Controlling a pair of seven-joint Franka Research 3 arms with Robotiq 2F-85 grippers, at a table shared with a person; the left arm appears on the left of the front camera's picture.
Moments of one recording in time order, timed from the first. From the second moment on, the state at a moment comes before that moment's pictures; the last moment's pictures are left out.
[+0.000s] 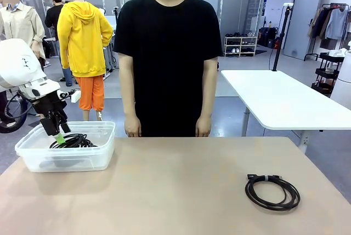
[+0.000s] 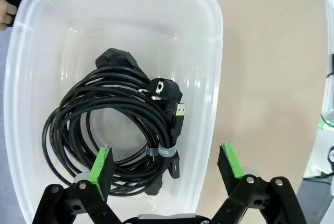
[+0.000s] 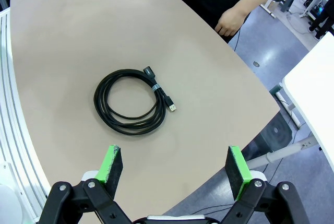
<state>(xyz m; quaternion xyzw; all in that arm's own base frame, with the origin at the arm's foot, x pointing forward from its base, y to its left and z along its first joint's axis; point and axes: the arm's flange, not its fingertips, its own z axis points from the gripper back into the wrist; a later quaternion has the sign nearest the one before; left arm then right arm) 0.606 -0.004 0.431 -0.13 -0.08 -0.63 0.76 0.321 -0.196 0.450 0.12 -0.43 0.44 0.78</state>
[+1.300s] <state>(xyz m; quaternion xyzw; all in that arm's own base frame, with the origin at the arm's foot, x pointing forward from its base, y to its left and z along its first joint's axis) 0.580 0.013 0.492 -0.11 -0.12 -0.61 0.78 0.321 -0.196 0.450 0.12 -0.43 0.44 0.78</state>
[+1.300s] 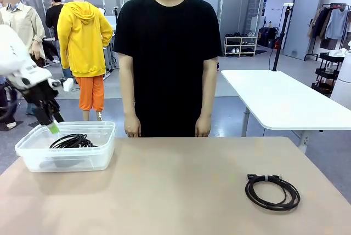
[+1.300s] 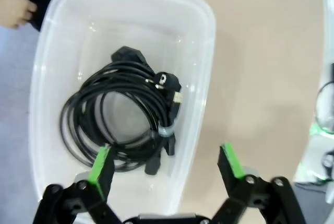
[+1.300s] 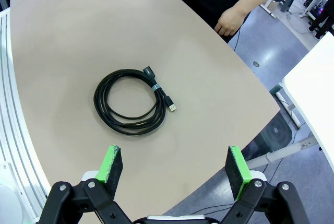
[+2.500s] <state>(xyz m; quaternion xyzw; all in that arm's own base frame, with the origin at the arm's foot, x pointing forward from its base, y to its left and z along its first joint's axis) 0.288 0.179 0.523 -0.14 -0.37 -0.30 0.87 0.322 -0.195 0.449 0.12 -0.43 0.44 0.78</state>
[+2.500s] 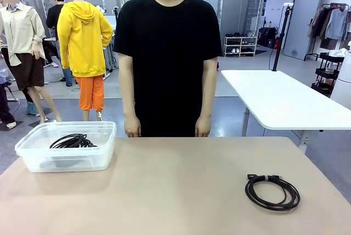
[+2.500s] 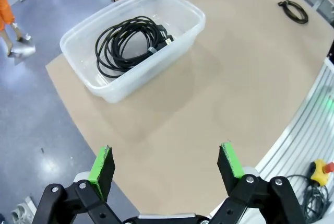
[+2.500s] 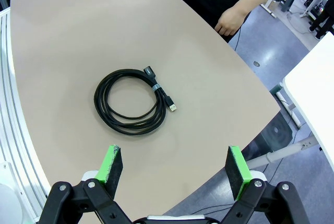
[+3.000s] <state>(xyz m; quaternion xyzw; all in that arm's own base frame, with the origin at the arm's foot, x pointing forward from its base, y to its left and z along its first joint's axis) 0.287 0.181 0.522 -0.14 -0.37 -0.30 0.87 0.336 -0.170 0.467 0.07 -0.39 0.48 0.78</state>
